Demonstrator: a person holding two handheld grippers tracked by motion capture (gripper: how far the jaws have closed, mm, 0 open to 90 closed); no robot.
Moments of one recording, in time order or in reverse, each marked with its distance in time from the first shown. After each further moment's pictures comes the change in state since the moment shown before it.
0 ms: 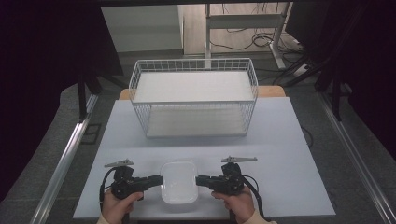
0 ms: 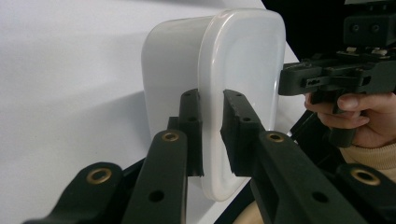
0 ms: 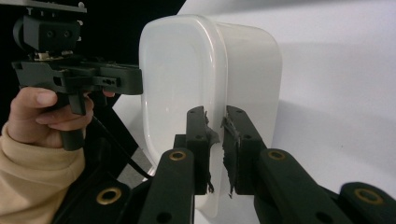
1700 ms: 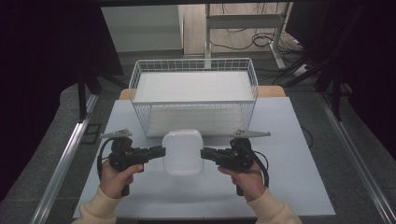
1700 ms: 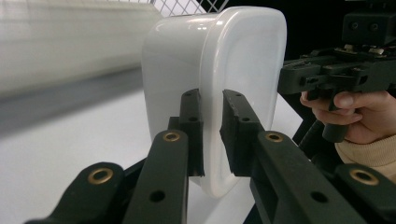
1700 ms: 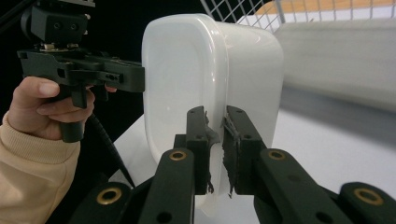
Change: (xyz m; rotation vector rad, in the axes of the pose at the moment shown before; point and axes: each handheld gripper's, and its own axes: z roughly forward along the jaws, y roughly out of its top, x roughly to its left) left arm -0.038 0.088 -0.019 -0.080 -0.022 0.174; right arm 0.026 0.074 -0.042 -0.133 -0.018 -0.187
